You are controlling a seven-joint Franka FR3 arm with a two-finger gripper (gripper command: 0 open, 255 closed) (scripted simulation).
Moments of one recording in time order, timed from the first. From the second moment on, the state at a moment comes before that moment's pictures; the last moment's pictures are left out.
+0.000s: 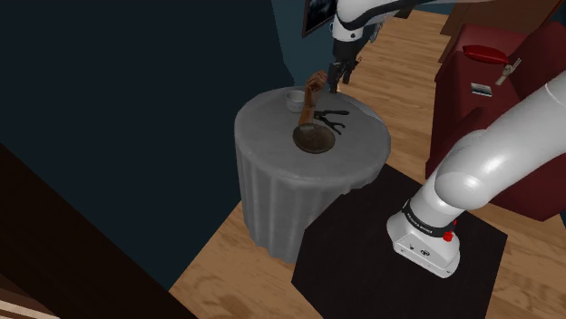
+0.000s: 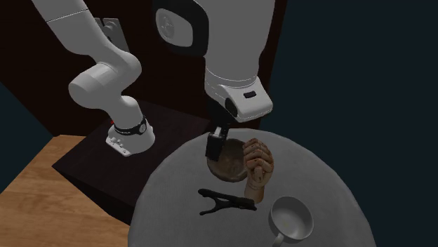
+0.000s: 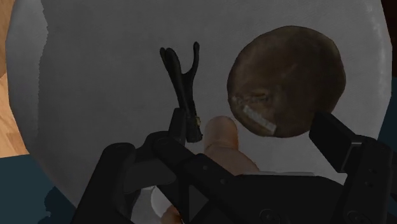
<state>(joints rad) 0.00 -0.24 -0.19 -2.21 -0.10 1.88 -0.27</state>
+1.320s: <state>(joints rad) -0.05 0.28 -0.24 -2.03 0.05 2.08 -0.53</state>
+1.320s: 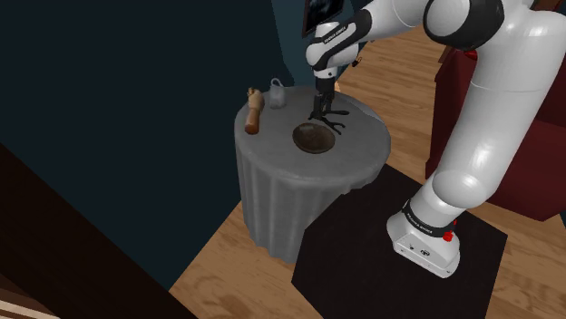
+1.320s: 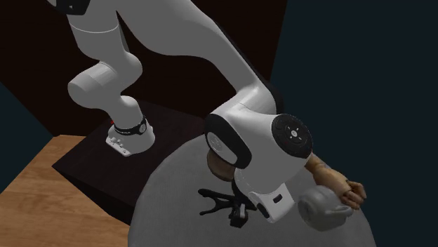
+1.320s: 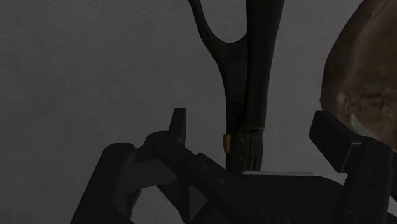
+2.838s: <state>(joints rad) -0.05 0.24 -0.24 -2.01 0.04 2.03 -0.52</state>
